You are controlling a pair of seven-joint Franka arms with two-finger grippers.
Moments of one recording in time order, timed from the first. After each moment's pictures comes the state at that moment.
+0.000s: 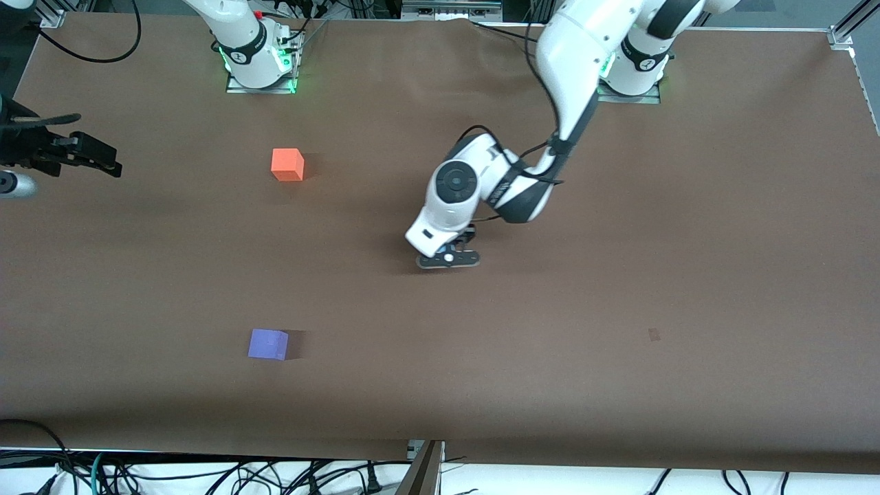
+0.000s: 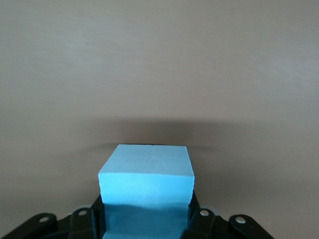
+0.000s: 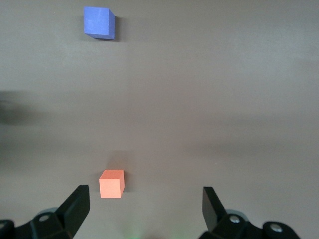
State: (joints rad) left arm -0.72 0.91 -0.07 -1.26 -0.09 2.24 -0.82; right arm 0.01 0.10 -0.01 -1.50 -0.01 1.50 -0.01
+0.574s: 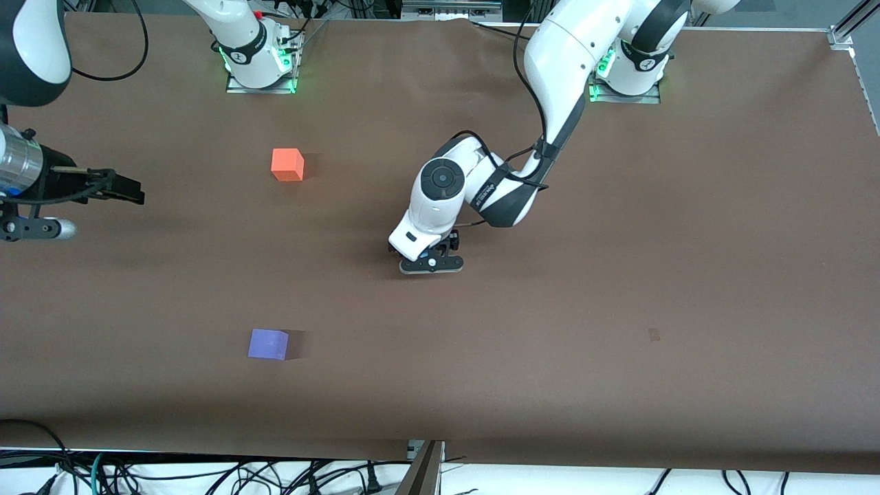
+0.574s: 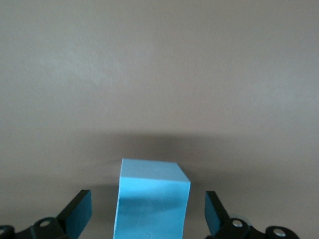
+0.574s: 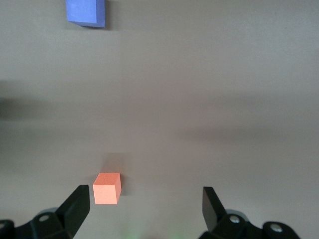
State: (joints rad) left arm -0.71 0.92 -0.05 -1.17 -0.09 2.23 -0.82; right arm 0.01 0.21 -0.01 -1.50 -0.01 1.53 -0.01
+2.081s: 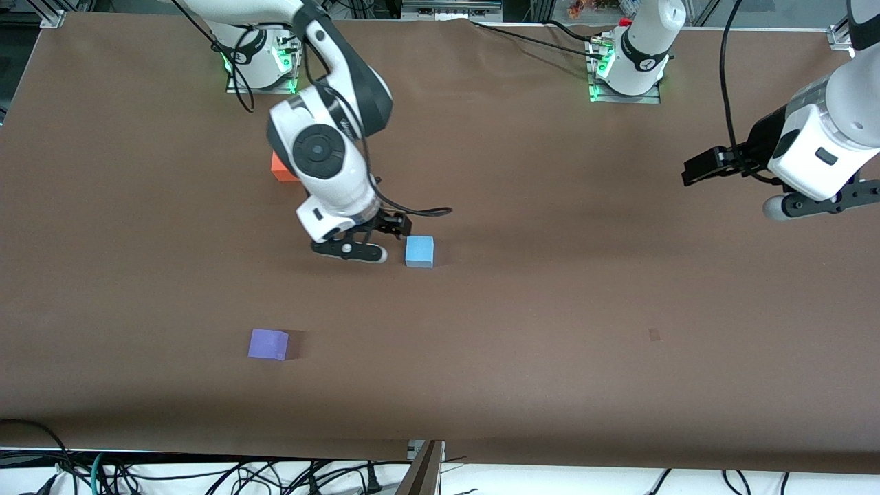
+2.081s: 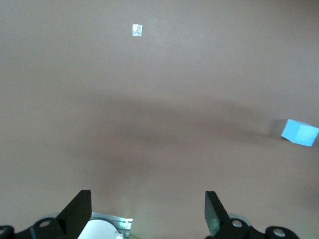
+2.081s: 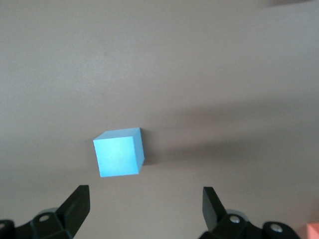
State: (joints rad) left arm -0.11 0.21 -0.04 -1.26 -0.07 1.30 -0.38; right arm 0.61 0.55 0.01 -1.50 0.06 2.04 0.75
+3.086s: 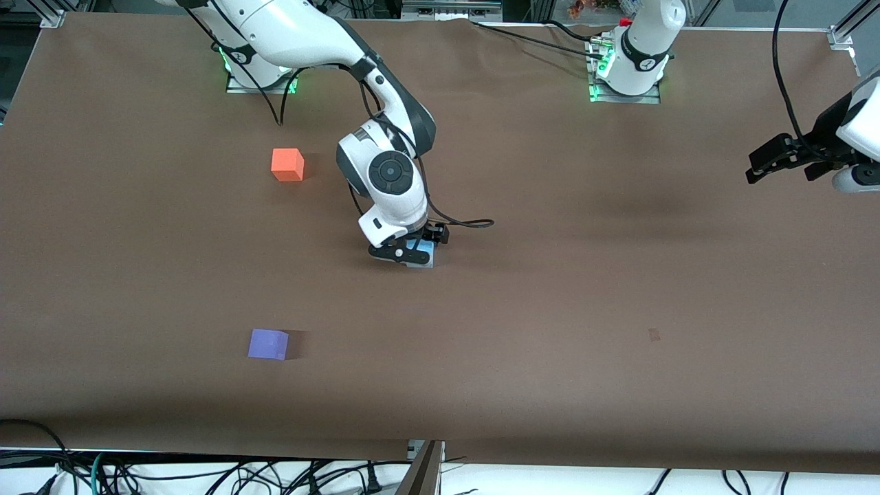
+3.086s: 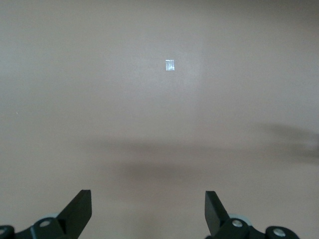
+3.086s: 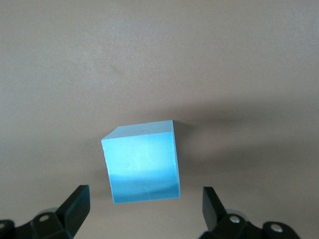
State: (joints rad) left arm -0.03 -0.03 0.04 -1.67 -0.01 1.63 -0.09; right arm 0.70 0.72 0.01 -1.50 0.05 2.23 0.84
